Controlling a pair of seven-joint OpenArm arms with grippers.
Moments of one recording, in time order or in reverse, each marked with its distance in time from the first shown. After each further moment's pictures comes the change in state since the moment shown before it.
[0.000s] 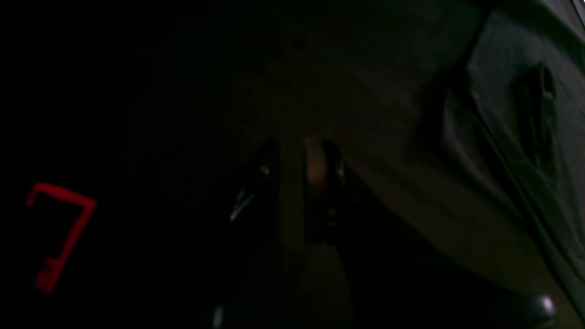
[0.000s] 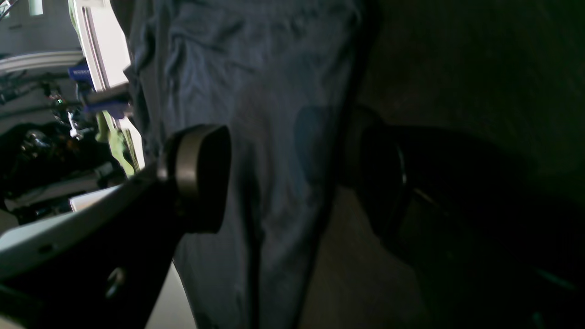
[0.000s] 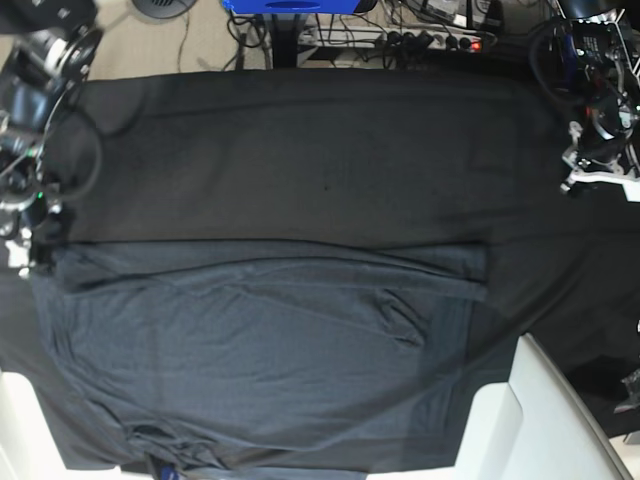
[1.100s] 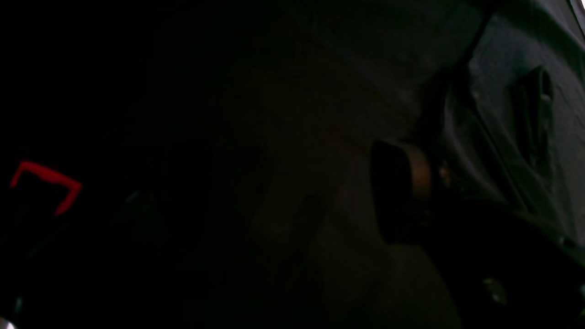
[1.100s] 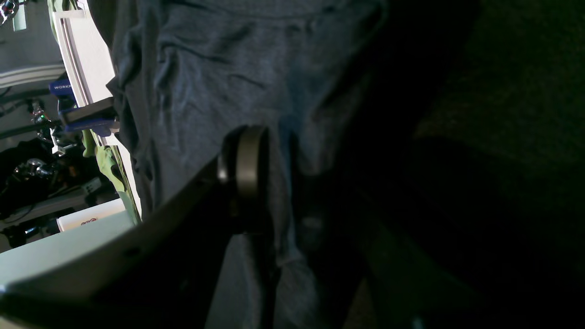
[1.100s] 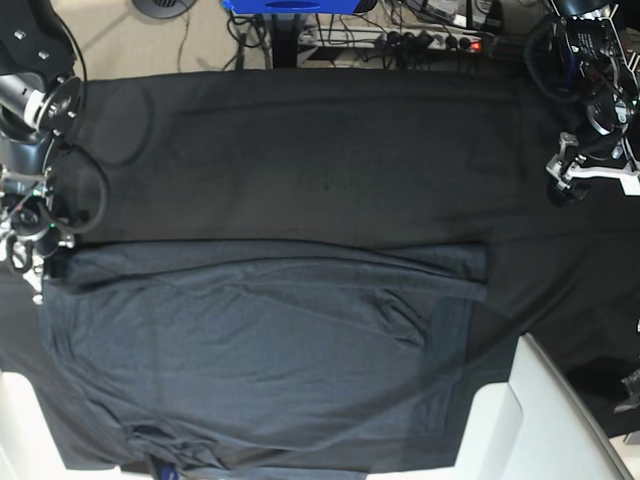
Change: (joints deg) left arm 0.0 1.8 -0.5 -0.2 -0.2 0.0 0.2; right arm 8.2 2.1 -5.4 -14.6 -0.1 0.9 8.6
